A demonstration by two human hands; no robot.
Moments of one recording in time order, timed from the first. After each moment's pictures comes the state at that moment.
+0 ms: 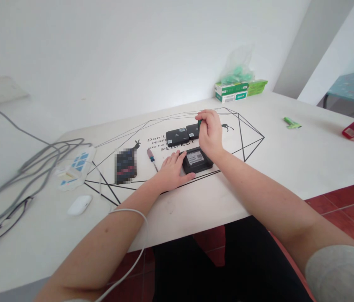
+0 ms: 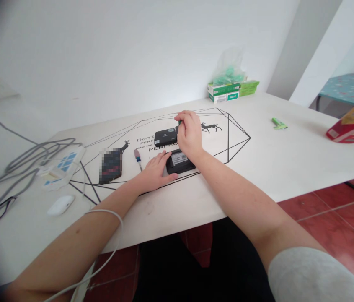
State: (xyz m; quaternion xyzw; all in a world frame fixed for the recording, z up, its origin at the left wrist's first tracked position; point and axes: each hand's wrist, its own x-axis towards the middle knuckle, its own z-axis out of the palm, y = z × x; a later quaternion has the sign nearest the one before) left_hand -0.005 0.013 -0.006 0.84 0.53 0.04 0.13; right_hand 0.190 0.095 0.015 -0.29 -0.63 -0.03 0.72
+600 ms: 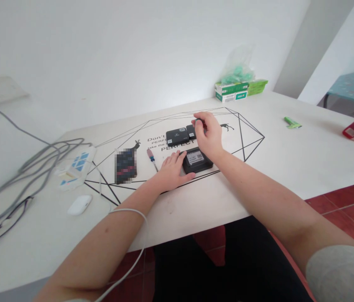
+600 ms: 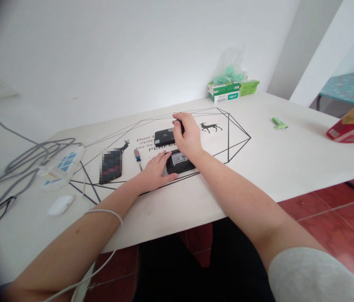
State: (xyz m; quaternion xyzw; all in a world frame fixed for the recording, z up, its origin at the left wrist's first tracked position) left_hand -0.006 0.015 -0.009 0.84 0.53 0.04 0.13; right_hand 0.183 0.086 0.016 -0.28 -0.64 0.01 0.72
